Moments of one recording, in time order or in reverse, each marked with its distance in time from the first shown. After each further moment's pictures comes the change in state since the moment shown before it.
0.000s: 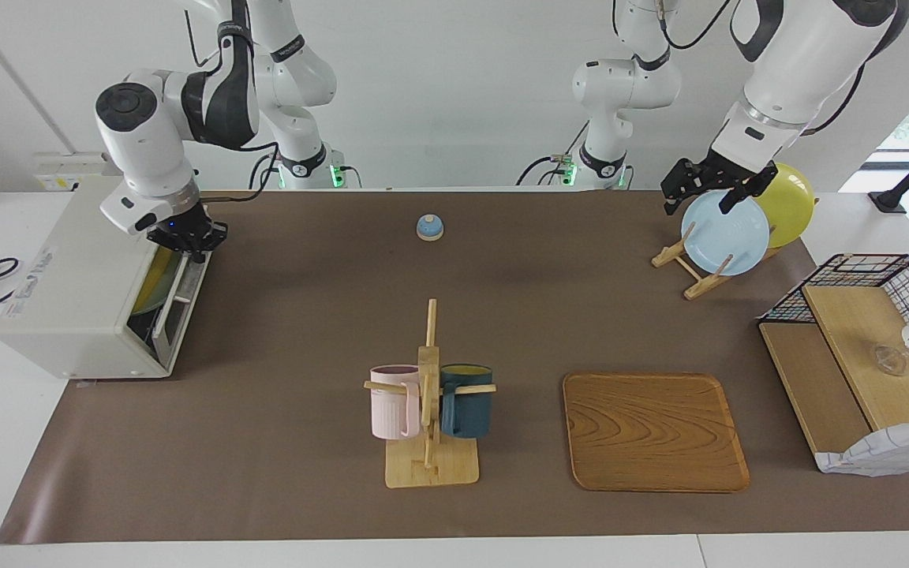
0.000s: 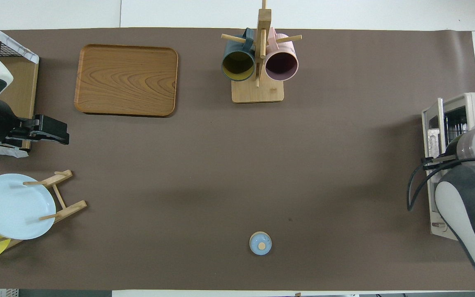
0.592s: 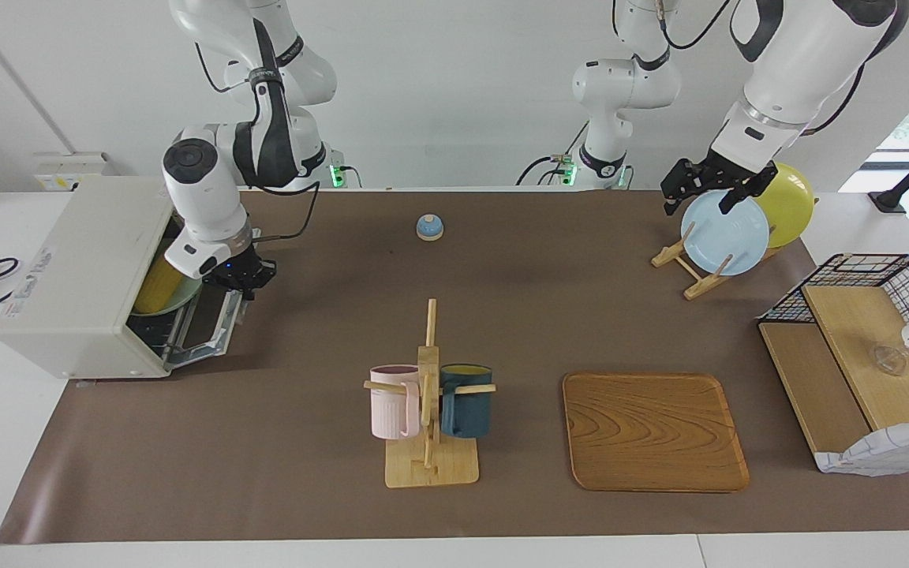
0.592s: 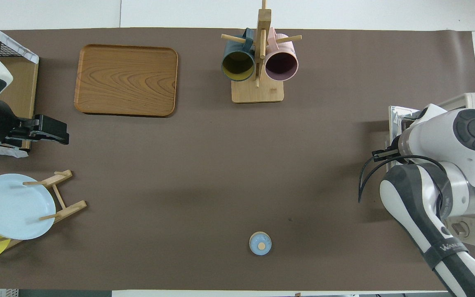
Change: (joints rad) left arm 0.000 0.000 0.000 0.000 0.000 0.001 0.000; right arm 0.079 0.137 0.019 -0.084 0.040 0.292 0.045
